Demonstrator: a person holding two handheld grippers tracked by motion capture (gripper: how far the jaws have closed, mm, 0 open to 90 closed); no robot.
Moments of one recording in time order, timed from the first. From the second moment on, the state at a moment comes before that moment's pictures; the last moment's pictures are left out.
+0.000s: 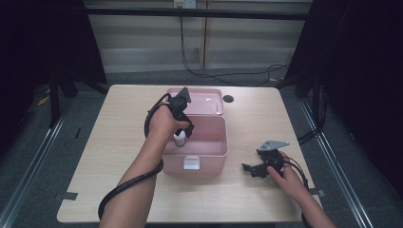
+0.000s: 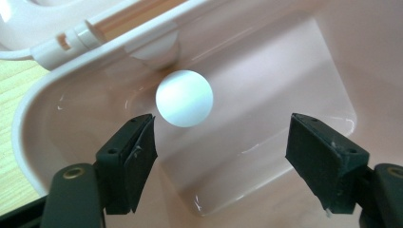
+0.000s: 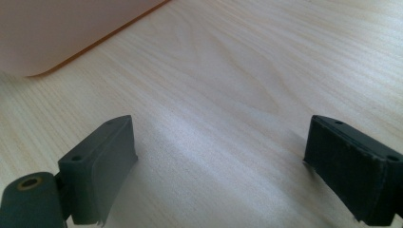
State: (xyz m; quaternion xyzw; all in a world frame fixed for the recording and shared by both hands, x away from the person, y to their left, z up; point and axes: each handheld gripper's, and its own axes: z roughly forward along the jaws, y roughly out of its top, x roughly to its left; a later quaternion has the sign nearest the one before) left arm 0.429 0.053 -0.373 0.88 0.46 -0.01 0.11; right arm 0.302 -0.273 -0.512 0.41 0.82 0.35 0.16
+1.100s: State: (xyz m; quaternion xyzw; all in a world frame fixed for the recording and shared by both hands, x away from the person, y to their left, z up) left arm 0.403 0.077 -0.333 0.93 0.35 -0.01 0.13; right arm 0.302 -0.273 -0.512 0.41 0.82 0.35 0.16
